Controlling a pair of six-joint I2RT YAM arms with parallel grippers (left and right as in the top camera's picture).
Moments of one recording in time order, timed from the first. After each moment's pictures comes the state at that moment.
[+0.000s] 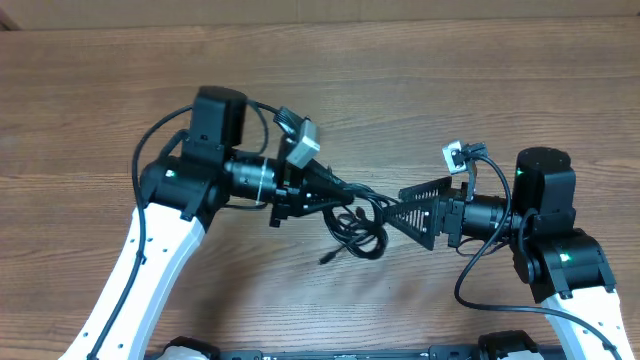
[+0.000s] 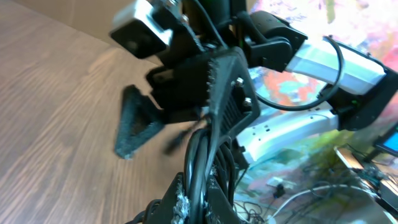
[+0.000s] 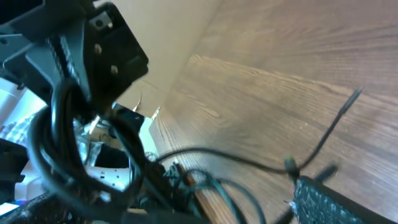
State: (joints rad) left arm -0.32 1.33 1.24 -0.74 1.35 0.34; right arm 0.13 0.95 0.84 -0.52 -1.09 0.31
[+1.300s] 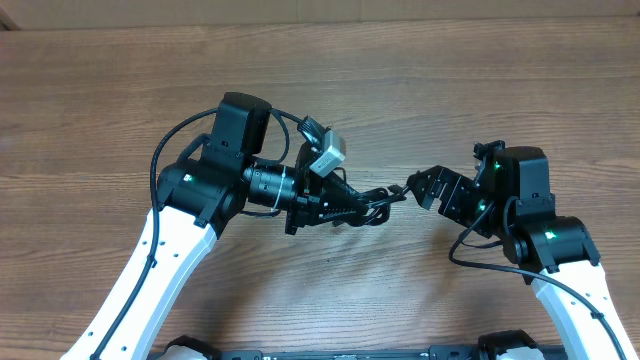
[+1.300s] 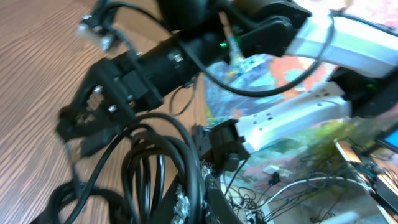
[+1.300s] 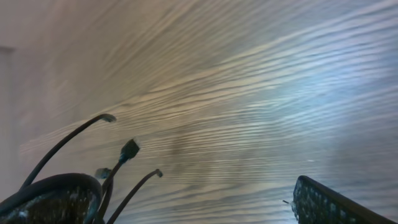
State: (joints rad) left arm -0.41 1.34 1.24 -0.75 1.24 0.28; right arm 0.14 1.05 0.84 -0.72 -0.33 0.59
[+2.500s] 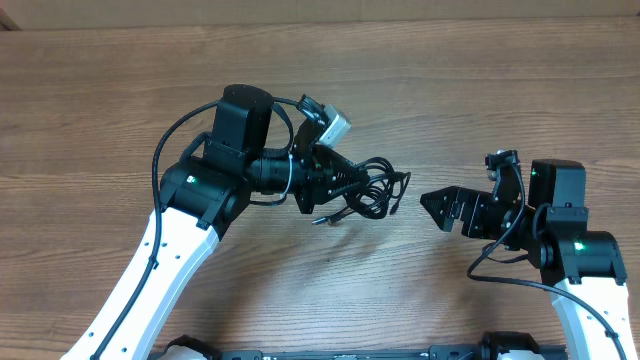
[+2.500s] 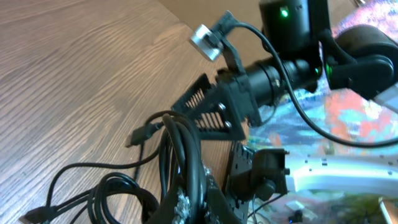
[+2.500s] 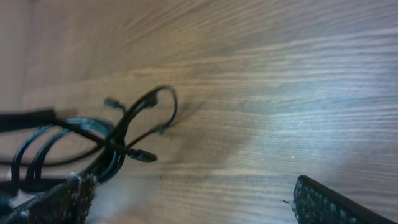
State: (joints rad) left arm -0.42 1.34 1.24 -0.58 0.97 -0.06; right arm -0.04 0.98 0.85 -0.85 -0.56 0.20
